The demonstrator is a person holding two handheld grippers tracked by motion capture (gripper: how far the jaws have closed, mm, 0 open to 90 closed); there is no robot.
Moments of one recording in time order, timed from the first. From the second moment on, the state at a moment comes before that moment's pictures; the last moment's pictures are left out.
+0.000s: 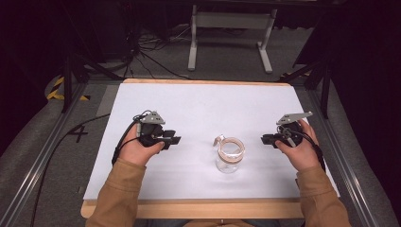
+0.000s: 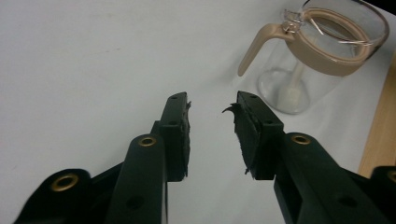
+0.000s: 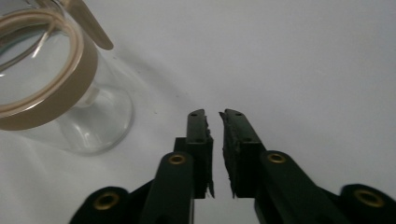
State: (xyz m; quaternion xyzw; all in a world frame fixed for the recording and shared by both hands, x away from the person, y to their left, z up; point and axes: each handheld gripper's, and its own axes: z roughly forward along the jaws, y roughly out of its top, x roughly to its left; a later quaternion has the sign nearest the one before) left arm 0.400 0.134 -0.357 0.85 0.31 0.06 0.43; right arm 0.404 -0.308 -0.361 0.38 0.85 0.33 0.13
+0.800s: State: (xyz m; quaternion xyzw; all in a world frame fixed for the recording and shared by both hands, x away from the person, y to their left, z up) left arm 0.398 0.120 -0.355 0.86 0.29 0.07 0.42; right arm 0.391 -0.265 -0.384 0.30 0.89 0.34 0.08
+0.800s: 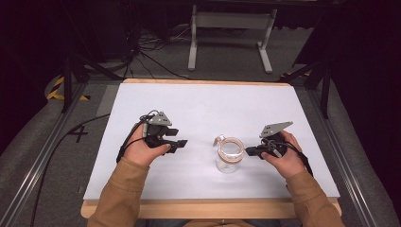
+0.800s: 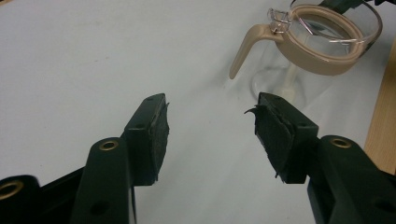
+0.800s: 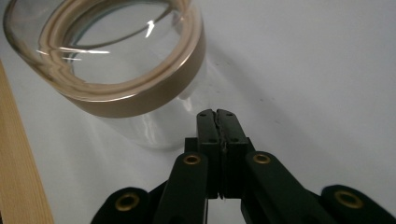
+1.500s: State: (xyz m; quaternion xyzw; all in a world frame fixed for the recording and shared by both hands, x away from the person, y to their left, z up) left arm 0.398 0.119 -0.358 0.86 0.29 0.07 0.42; right arm 0.387 -0.250 -0.392 0.27 0.90 0.32 0.09
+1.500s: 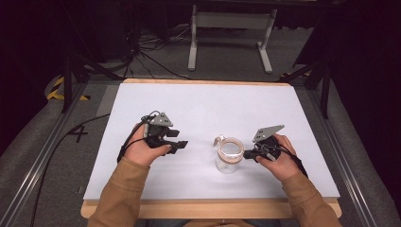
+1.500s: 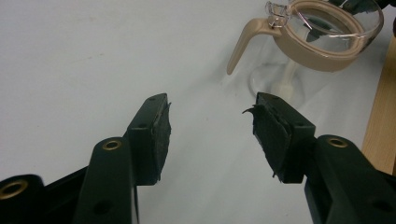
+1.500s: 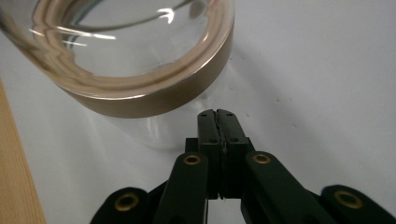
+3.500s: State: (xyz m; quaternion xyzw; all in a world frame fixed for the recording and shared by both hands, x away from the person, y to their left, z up) left arm 0.417 0.087 -0.339 0.84 0.23 0.02 0.49; right arm 0.356 -0.274 -0.372 0.28 0.89 0.34 0.11
